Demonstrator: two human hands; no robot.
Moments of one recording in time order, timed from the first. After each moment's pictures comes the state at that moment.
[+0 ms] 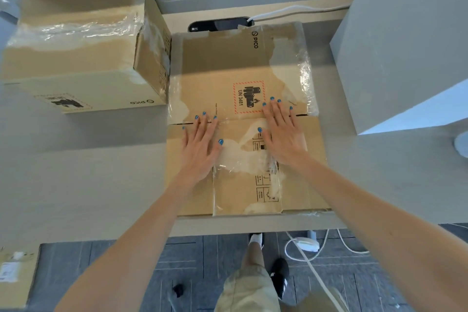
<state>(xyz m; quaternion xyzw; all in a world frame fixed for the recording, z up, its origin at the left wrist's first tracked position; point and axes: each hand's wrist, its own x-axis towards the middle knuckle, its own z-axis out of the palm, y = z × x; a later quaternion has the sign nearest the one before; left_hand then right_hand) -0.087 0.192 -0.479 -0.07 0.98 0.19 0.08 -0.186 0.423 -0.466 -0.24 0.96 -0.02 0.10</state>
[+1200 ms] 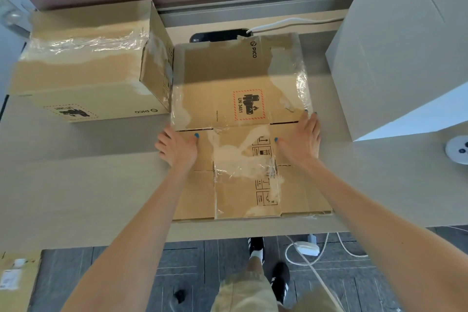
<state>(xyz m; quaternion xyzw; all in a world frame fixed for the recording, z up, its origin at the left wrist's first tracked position) -0.121 0.177 -0.448 -0.49 0.84 0.24 0.05 -0.189 0.439 -0.444 0.06 0.97 -0.21 0.15</state>
